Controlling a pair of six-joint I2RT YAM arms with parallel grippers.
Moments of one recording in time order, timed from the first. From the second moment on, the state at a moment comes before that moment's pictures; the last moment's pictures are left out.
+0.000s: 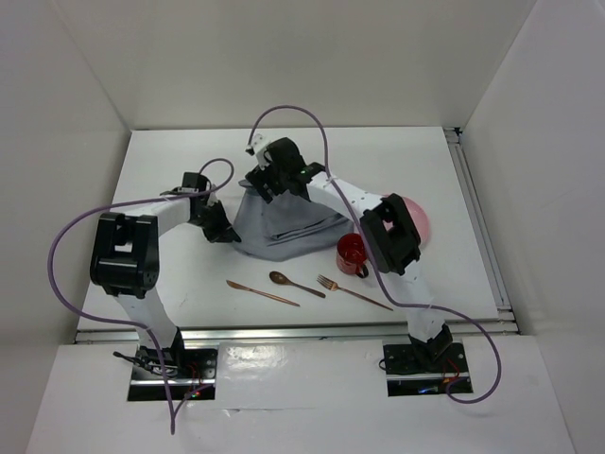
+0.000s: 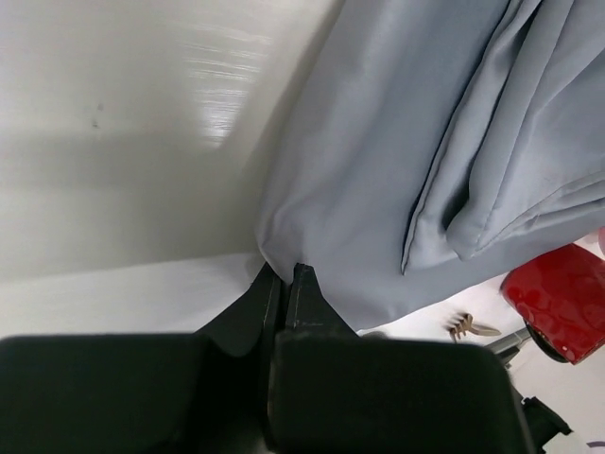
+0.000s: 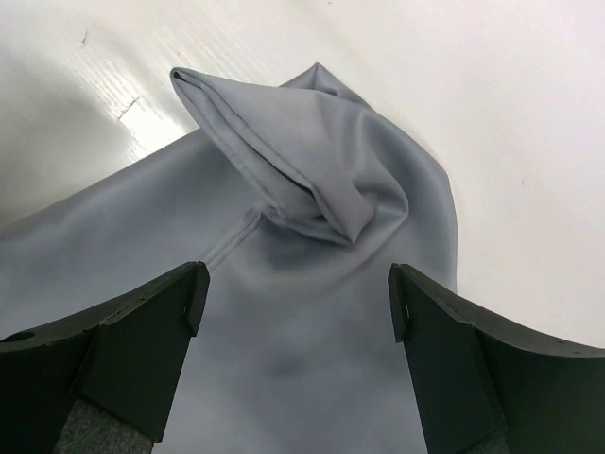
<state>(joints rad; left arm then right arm) -0.07 1.80 1.07 -0.46 0.40 -0.57 0.68 2.26 1.92 -0.30 0.00 -0.19</state>
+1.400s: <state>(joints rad) 0.03 1.83 1.27 -0.58 0.56 -0.50 0.68 2.56 2.28 -0.13 -0.06 -0.17</state>
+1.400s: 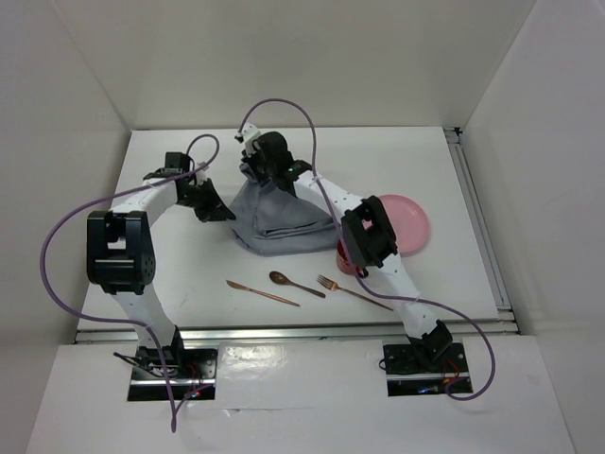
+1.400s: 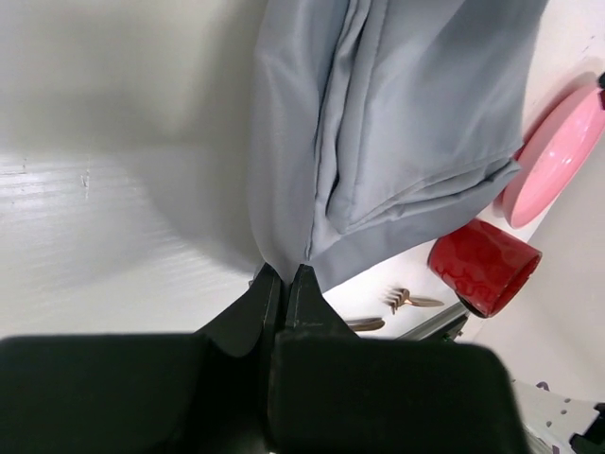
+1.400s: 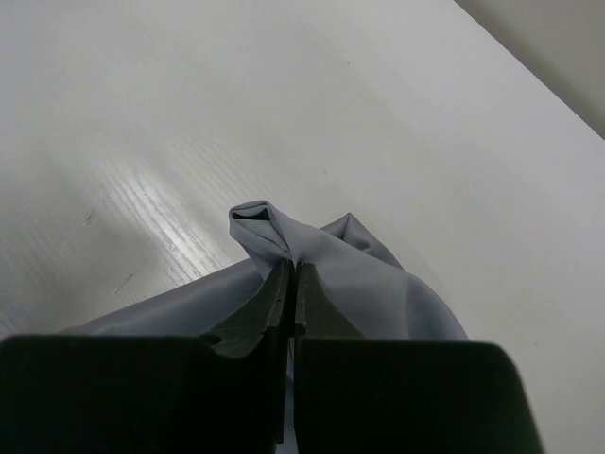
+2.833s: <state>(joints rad) 0.14 1.56 2.02 -0.89 0.53 -0.43 0.39 1.42 1.57 -0.08 0.00 0.22</state>
